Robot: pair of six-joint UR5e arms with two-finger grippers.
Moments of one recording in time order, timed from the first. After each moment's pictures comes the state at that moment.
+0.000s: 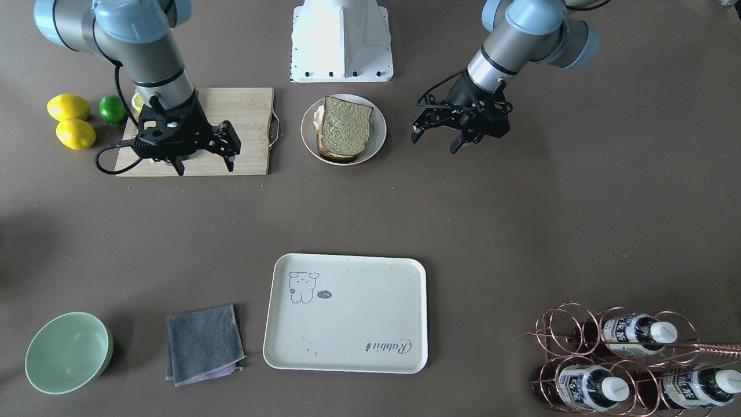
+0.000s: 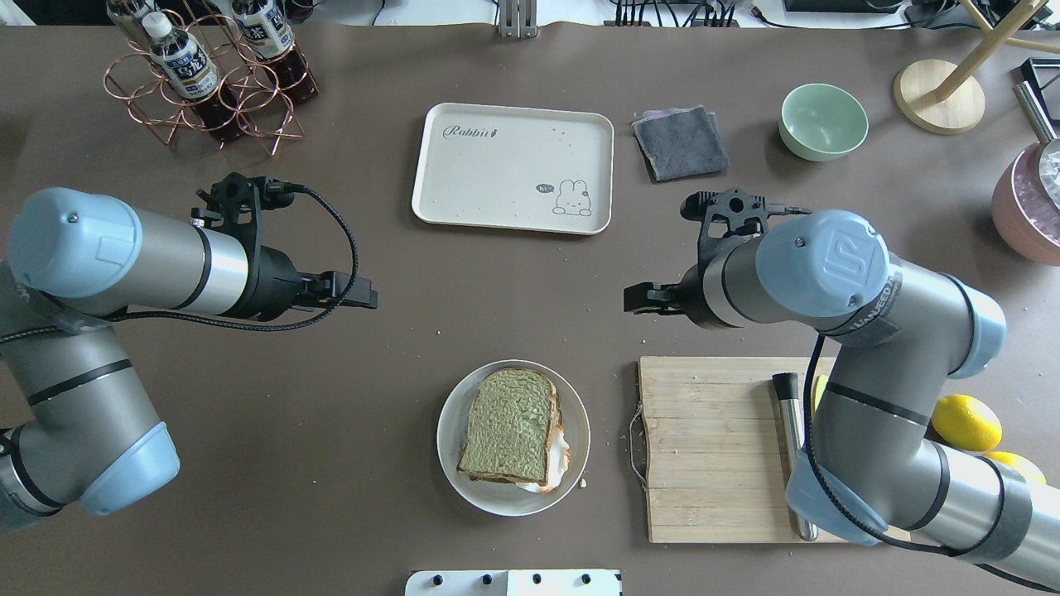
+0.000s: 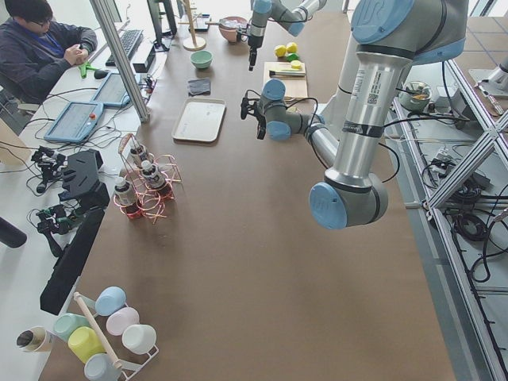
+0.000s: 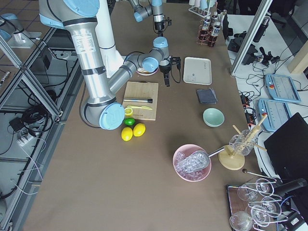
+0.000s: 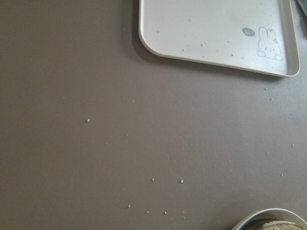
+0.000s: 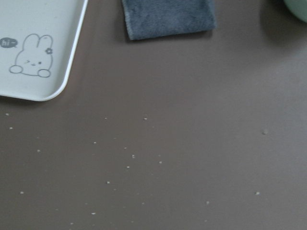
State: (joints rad) left arm -0.49 -1.86 -1.90 -2.13 -1.83 -1.34; right arm 0.74 -1.32 1.98 -1.49 1.90 0.96
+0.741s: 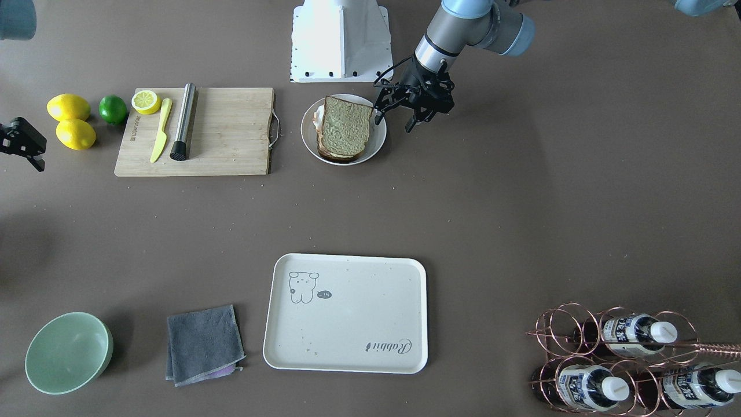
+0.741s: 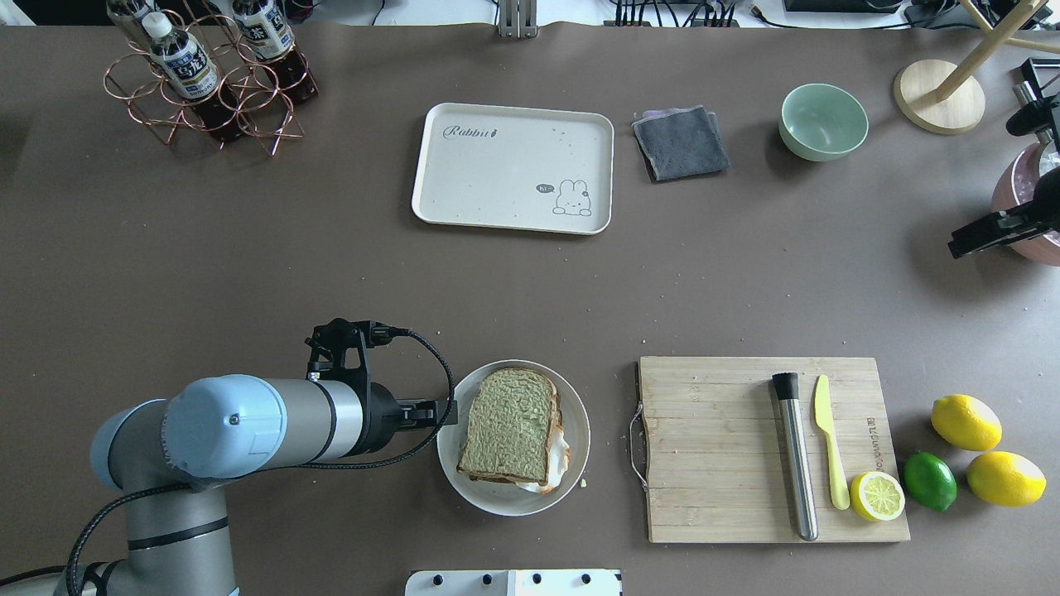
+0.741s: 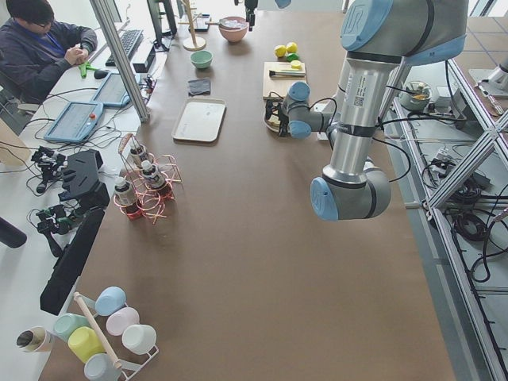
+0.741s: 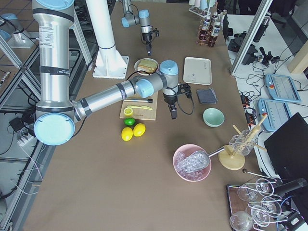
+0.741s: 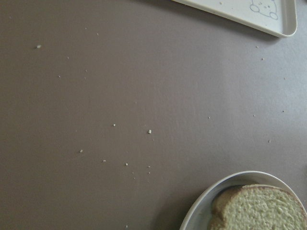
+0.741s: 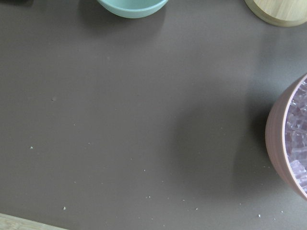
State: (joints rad) left arm -0.29 -1.89 -1.88 -2.13 -1.63 -1.43; right arm 1.16 -1.66 2.00 -1.45 2.14 0.36
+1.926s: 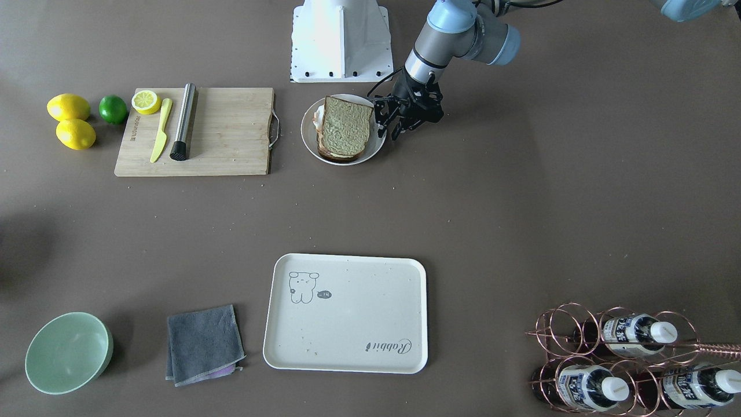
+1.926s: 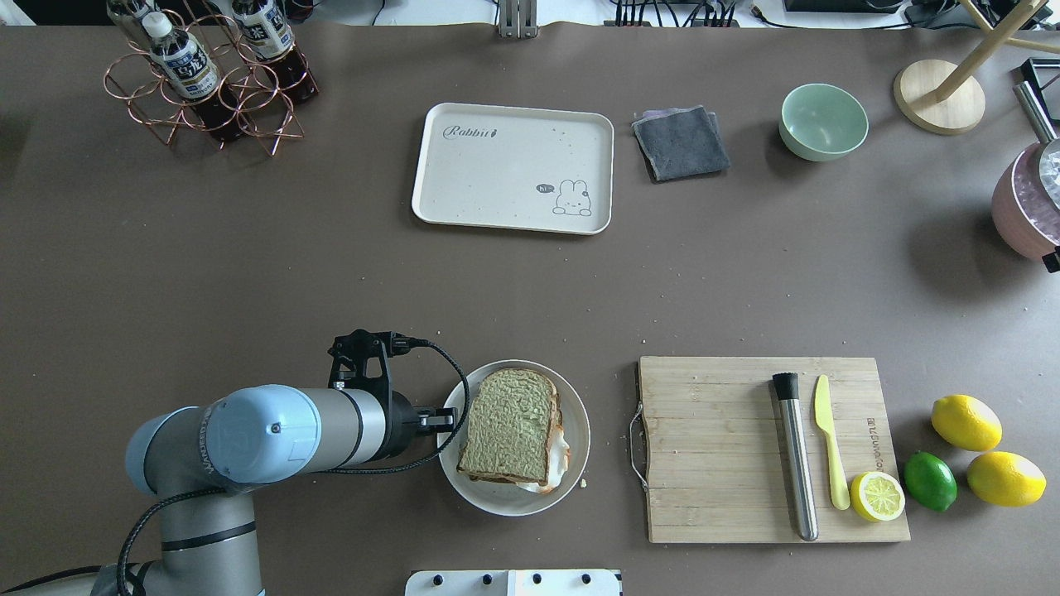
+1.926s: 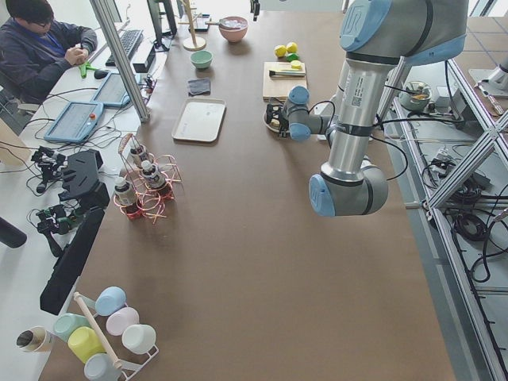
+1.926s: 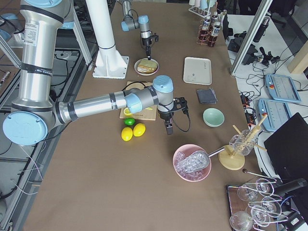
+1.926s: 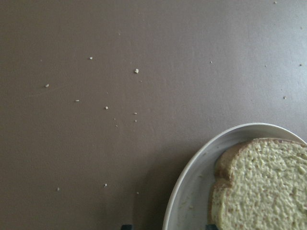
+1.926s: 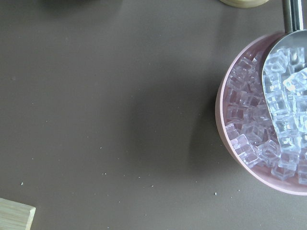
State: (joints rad) left arm -0.27 -1.93 -1.80 -2.13 -1.62 -1.43; right arm 1.28 -1.74 1.96 -1.39 2.21 0.25
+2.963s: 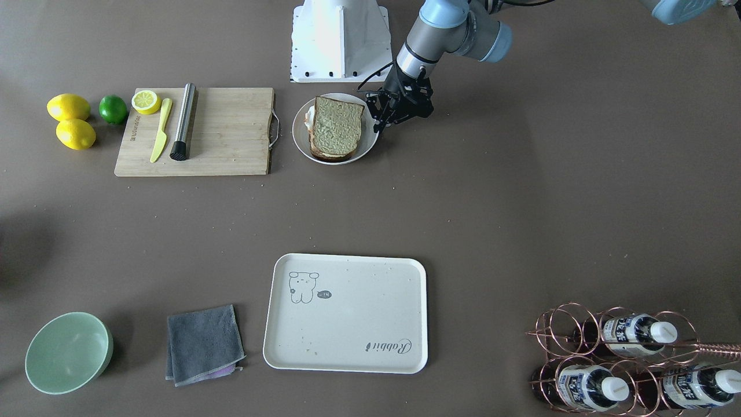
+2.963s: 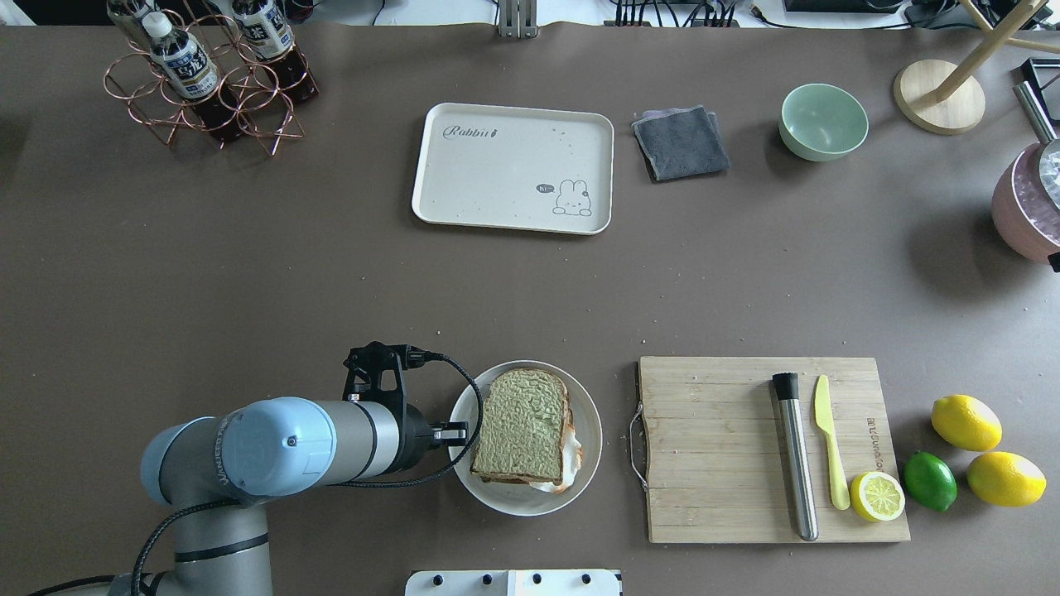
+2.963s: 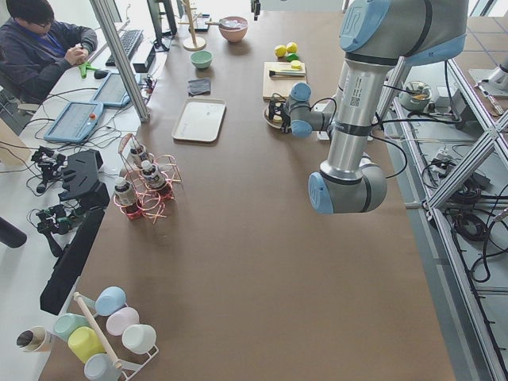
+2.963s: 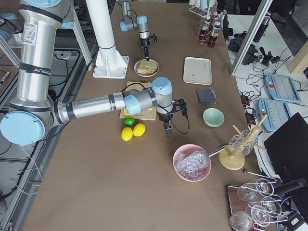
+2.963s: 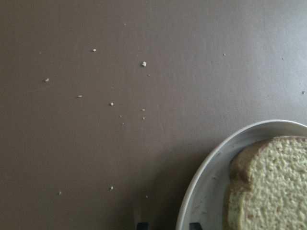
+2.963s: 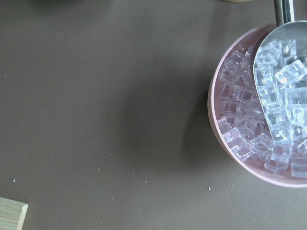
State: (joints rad) left arm -0.26 -1.96 -1.80 -2.13 -1.63 -1.42; right arm 1.29 -1.76 1.95 -1.38 2.21 0.24
